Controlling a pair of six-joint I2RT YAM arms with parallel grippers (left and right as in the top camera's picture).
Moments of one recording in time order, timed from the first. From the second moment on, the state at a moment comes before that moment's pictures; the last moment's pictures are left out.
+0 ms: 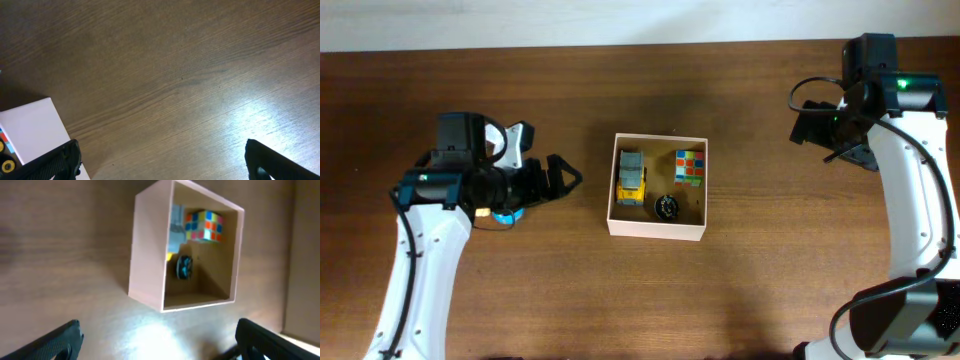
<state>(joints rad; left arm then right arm) 0.02 1.40 1.25 -1.01 0.55 -0.24 -0.08 1.73 1.75 -1.32 0.11 0.37</state>
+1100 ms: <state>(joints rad) 0.07 1.75 1.31 -0.94 -0.18 -0.54 -0.08 1.73 1.75 -1.32 0.11 0.37</state>
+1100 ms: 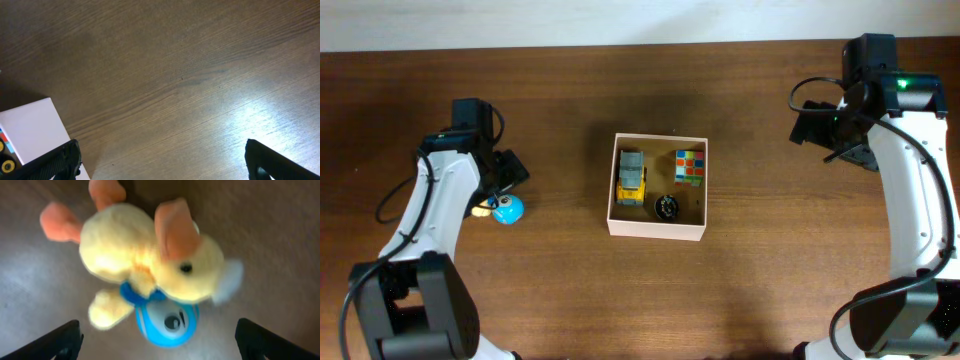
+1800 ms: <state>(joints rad) 0.17 1.78 1.31 -0.72 -0.13 -0.39 -0.08 1.73 1.75 -1.32 0.11 0.37</state>
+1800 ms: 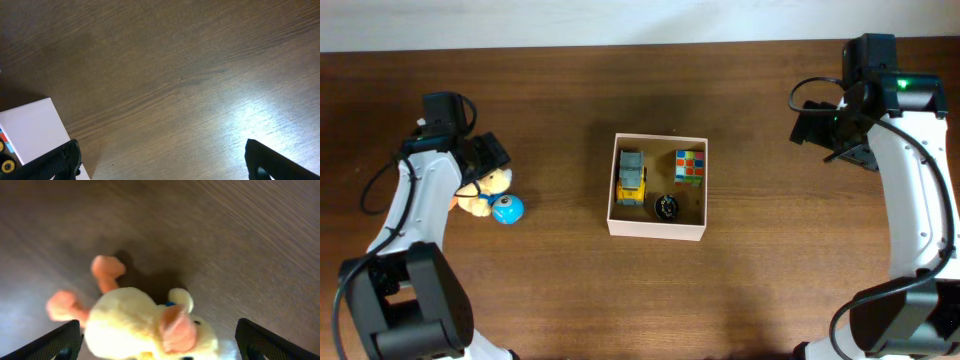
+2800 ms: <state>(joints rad) 0.17 1.83 1.31 -0.81 -0.01 -0.30 -0.08 1.73 1.75 -1.32 0.11 0.37</state>
